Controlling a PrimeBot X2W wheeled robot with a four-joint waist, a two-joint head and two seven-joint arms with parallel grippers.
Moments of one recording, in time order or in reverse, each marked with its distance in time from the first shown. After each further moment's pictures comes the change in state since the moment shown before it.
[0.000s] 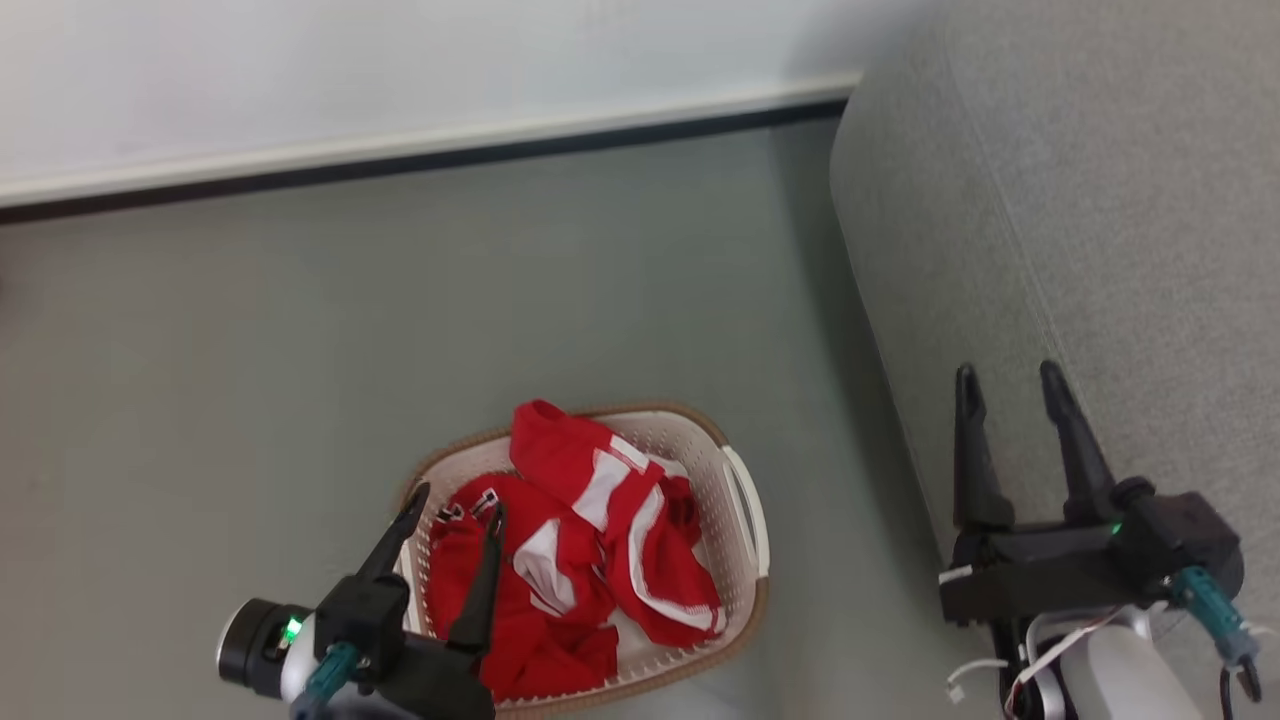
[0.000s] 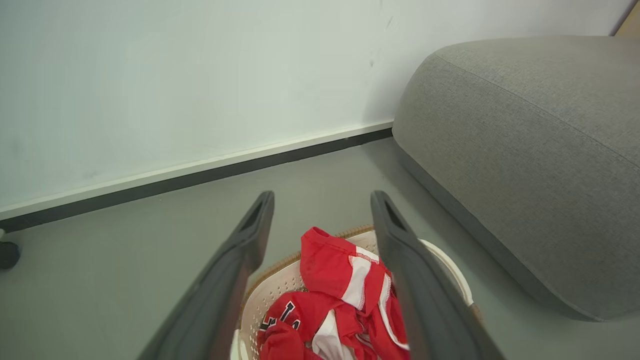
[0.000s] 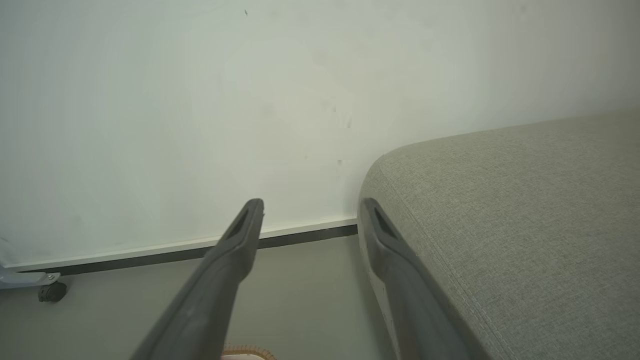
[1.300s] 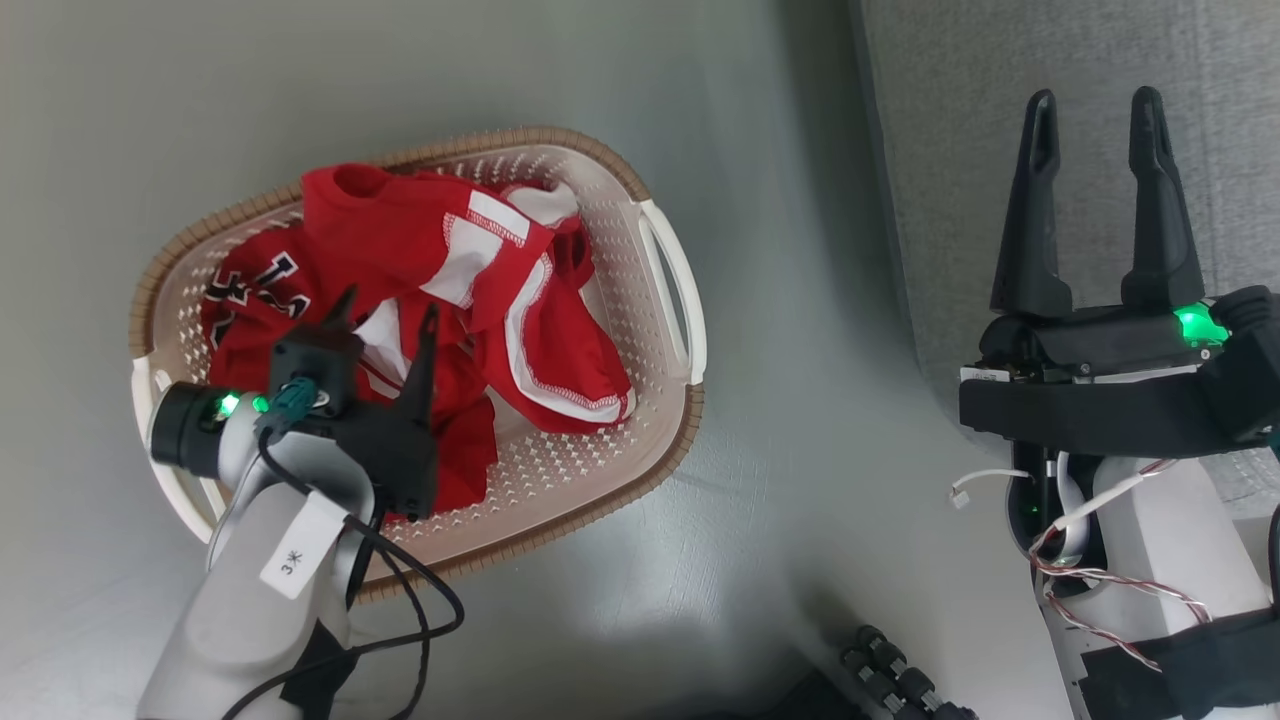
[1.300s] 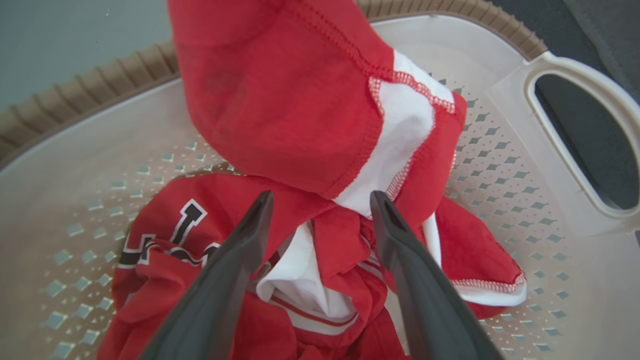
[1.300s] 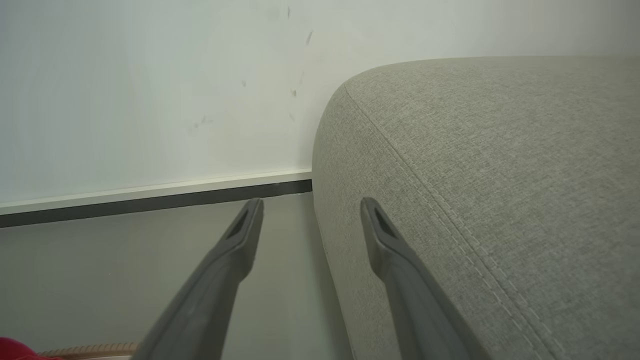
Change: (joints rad) left arm -0.499 0.003 0.030 0.435 0.027 -0.010 0.093; right arm -0.297 0.035 -0.043 -0.132 -0.035 -0.008 -0.003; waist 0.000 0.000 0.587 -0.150
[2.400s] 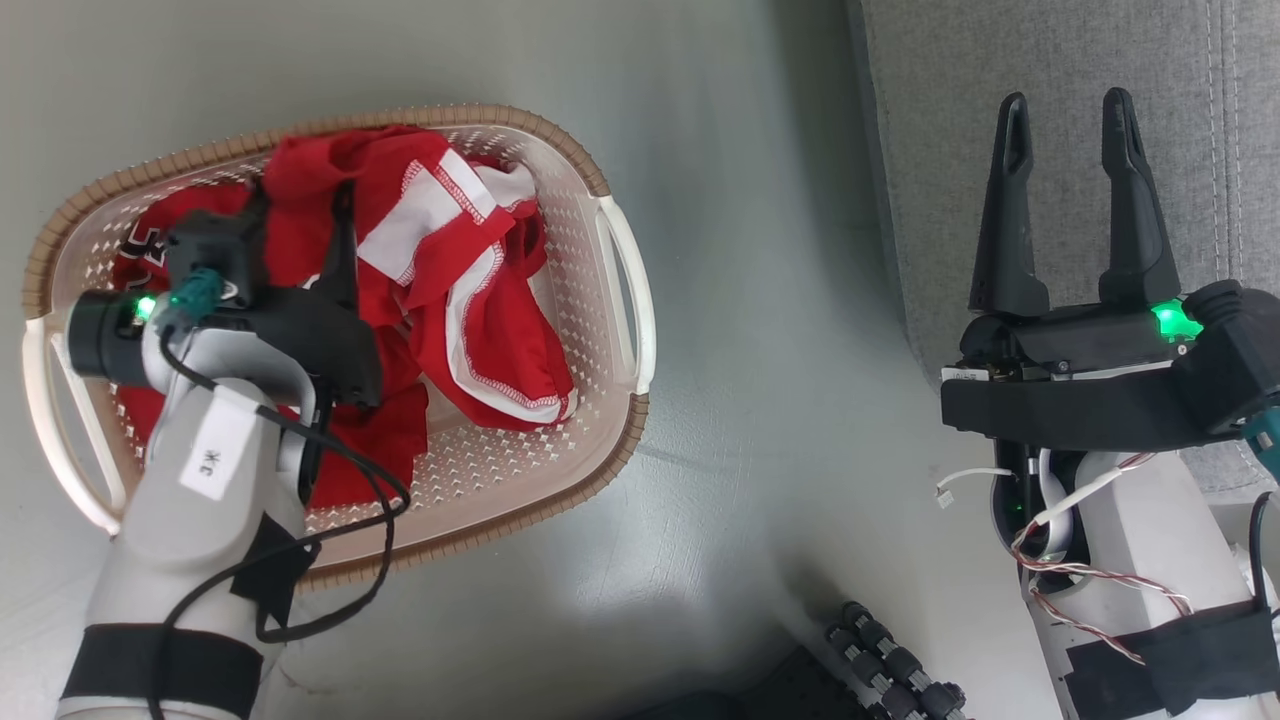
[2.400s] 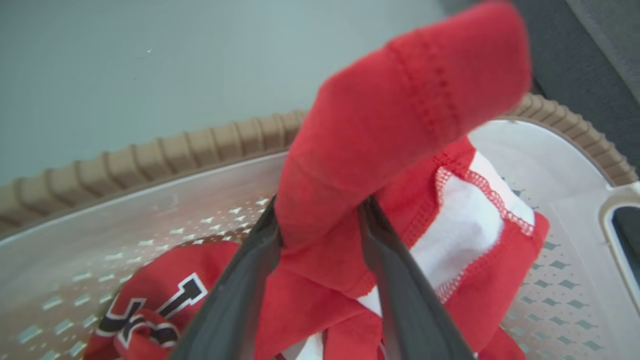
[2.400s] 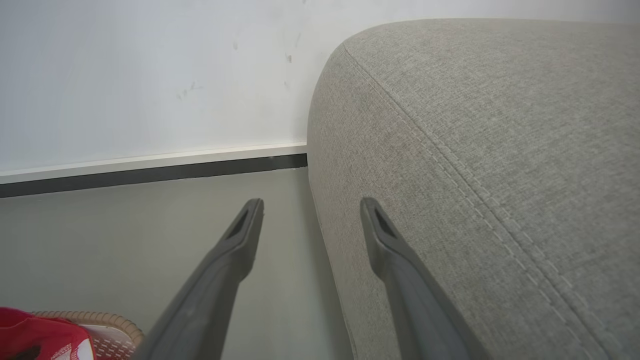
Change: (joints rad) left arm -0.186 0.019 0.066 0.123 -0.055 0.018 -0.068; right arm -0.014 0.012 0.012 0.030 -0.009 0.009 0.000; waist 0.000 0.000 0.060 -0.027
